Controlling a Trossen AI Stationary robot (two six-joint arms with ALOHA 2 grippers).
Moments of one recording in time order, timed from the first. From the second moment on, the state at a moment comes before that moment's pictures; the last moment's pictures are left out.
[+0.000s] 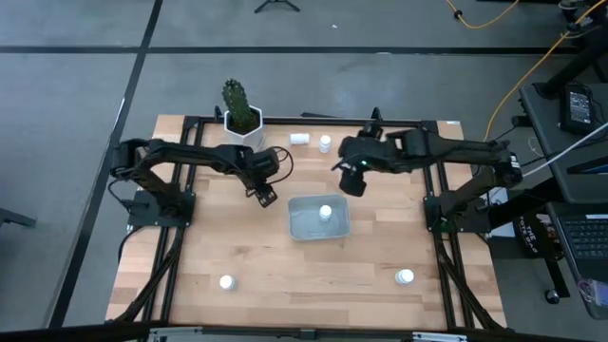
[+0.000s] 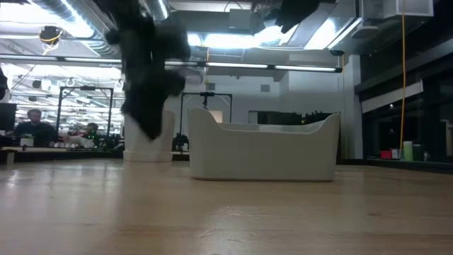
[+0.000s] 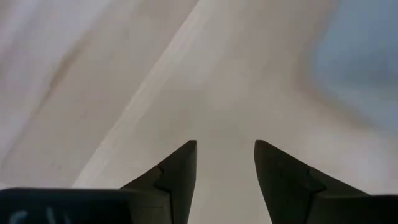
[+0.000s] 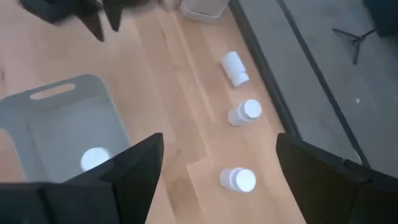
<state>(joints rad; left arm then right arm) 0.25 1.50 0.94 -0.64 0.08 -0.43 0.00 1.53 1.66 -1.10 0.44 0.15</state>
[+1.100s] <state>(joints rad) 0.10 1.03 1.25 -0.39 -0.03 -0.30 -0.44 2.11 2.25 -1.04 -0.18 -0.37</state>
